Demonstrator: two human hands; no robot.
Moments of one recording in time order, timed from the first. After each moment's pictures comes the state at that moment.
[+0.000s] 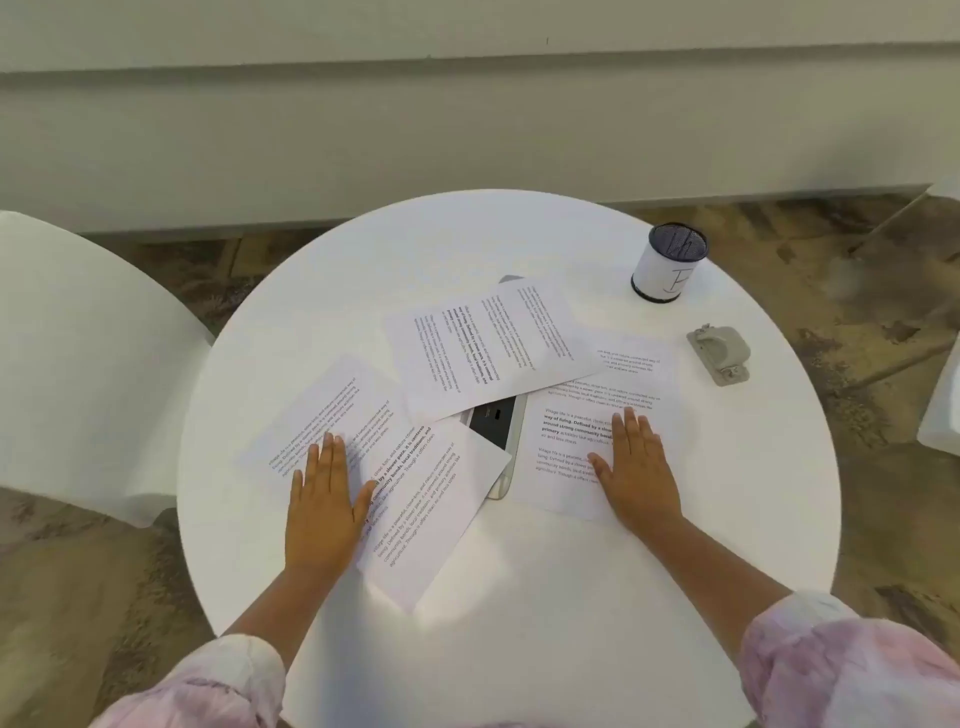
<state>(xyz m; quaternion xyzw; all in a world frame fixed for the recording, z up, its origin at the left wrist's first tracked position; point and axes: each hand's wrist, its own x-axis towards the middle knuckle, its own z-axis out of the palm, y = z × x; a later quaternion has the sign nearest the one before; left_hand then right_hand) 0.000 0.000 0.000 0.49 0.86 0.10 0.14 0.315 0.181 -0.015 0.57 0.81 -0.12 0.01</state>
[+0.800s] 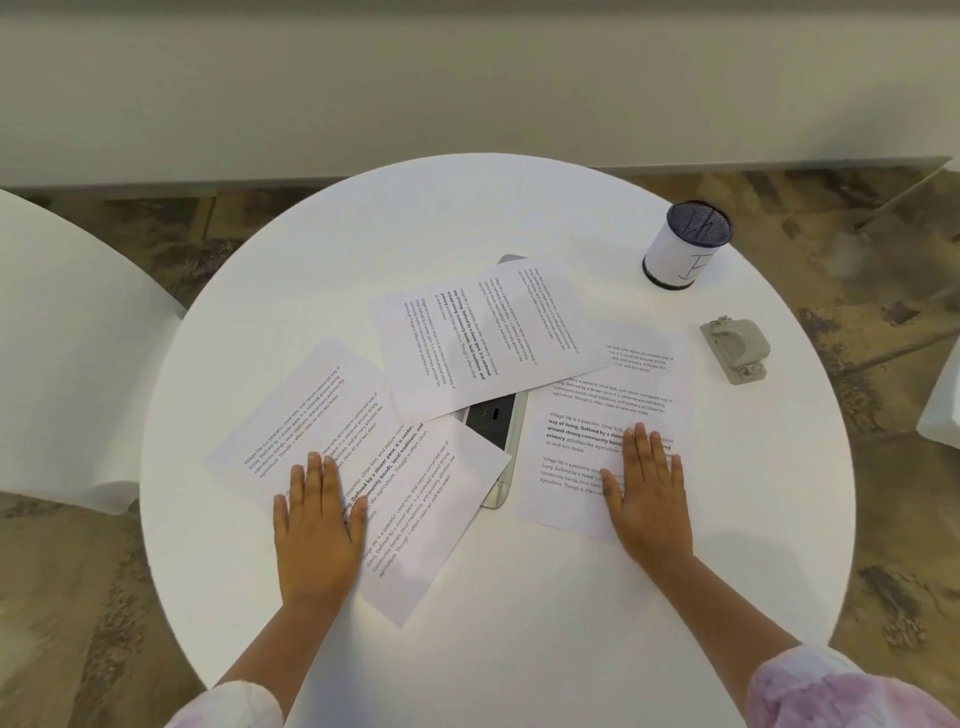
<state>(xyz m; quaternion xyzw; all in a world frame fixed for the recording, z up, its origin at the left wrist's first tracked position) 0.010 0.000 -0.036 0.42 0.90 0.07 0.11 0.325 0.170 -0.035 0.60 0.79 -0.12 -0.01</state>
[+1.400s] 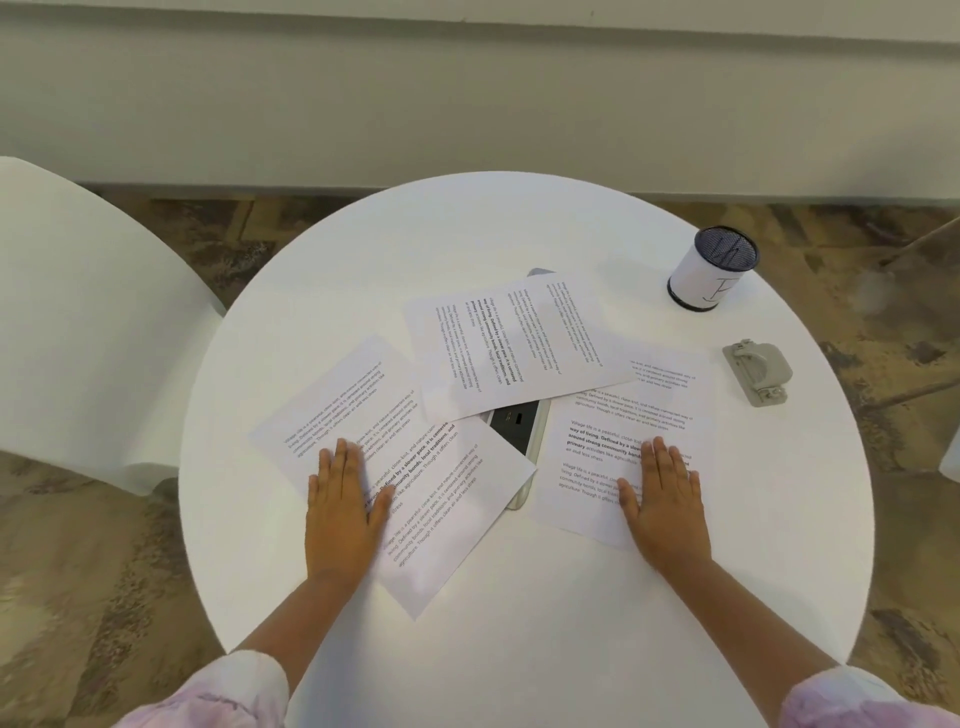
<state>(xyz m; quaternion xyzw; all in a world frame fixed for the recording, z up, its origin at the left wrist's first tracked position) 0.005 0.000 -0.029 0.43 0.88 0.17 0.15 0.322 0.174 -0.024 0.60 0.79 -0.12 0.01</state>
